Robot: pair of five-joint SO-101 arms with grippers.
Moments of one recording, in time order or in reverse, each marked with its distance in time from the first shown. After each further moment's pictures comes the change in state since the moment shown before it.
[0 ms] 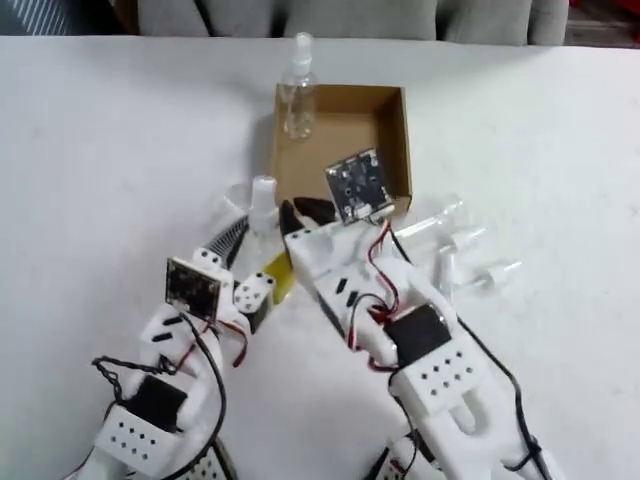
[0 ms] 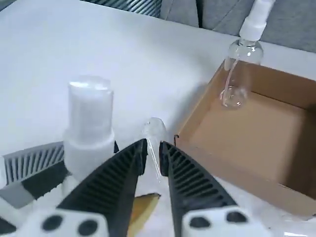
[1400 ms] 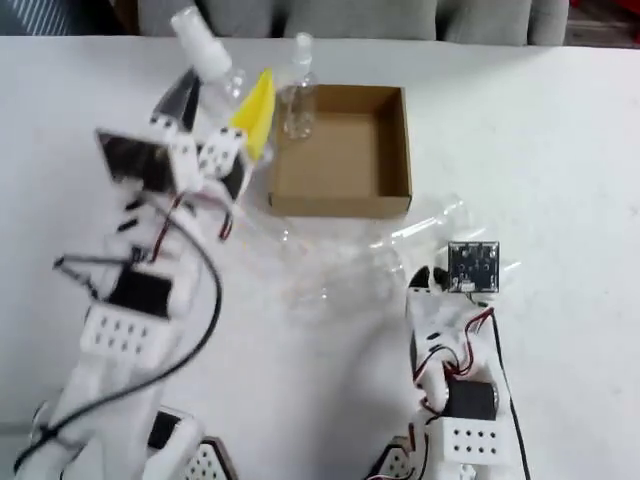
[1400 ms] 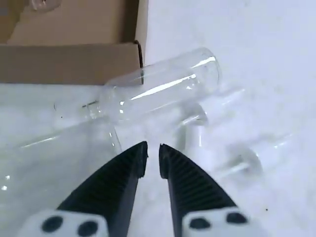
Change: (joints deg) left arm -9.9 46.6 -47.7 -14.7 -0.1; right arm 34.1 -39.4 43.3 5.7 7.8
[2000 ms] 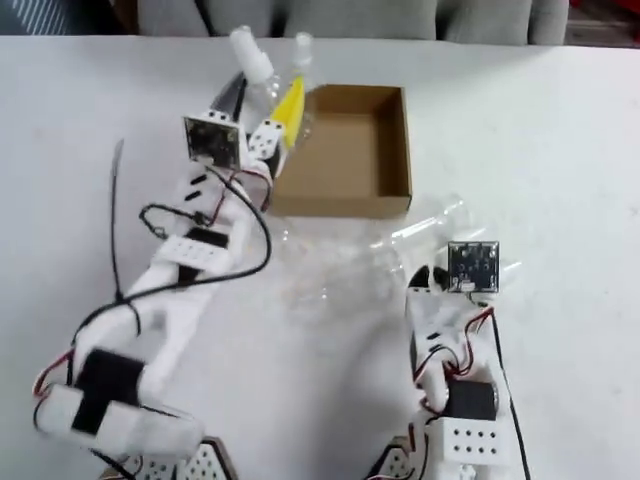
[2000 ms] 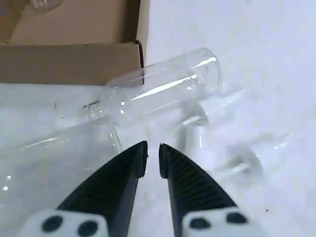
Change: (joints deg) left arm 0.0 42.6 -2.2 -39.8 0.0; right arm 0.0 0.1 0.0 0.0 0.0
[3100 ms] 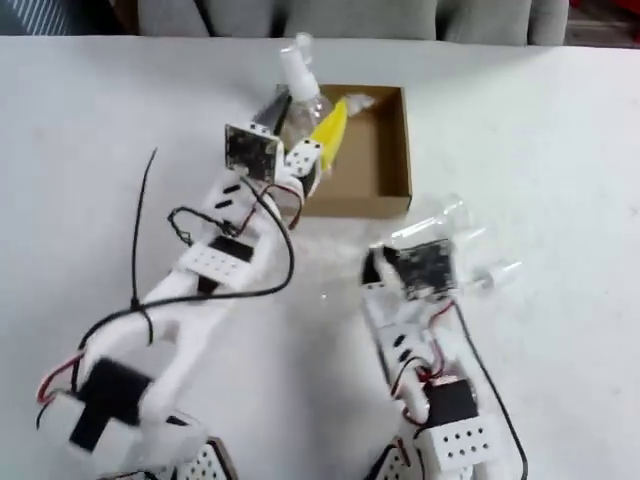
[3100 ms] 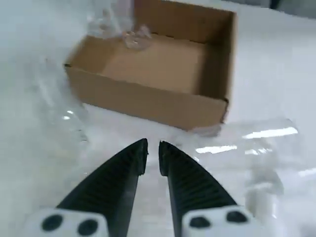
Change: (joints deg) left arm 7.6 -2.9 1.1 5.3 0.4; right arm -19.5 0.0 0.0 -11.9 -0.1
